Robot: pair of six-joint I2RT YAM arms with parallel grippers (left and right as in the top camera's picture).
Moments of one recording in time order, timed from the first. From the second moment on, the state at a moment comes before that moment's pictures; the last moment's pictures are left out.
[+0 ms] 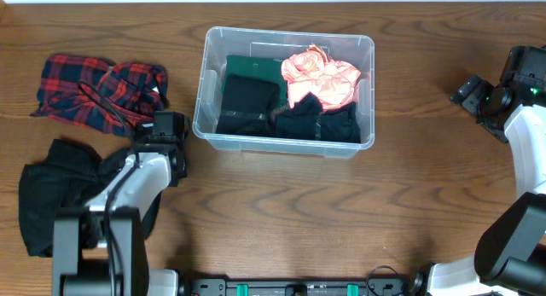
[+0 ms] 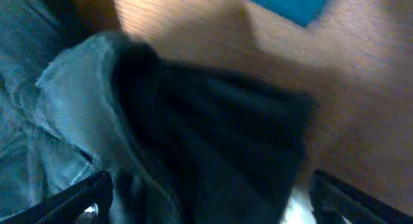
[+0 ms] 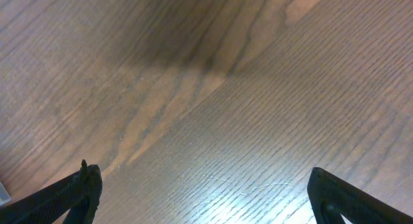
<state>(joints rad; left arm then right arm) -0.02 1.61 0.73 -0.49 -0.60 -0.27 -0.33 1.67 1.28 -0.71 0.08 0.43</state>
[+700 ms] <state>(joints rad) -0.01 1.55 0.78 -0.74 -0.67 -0.43 -0.33 1.67 1.28 -0.71 0.08 0.43</state>
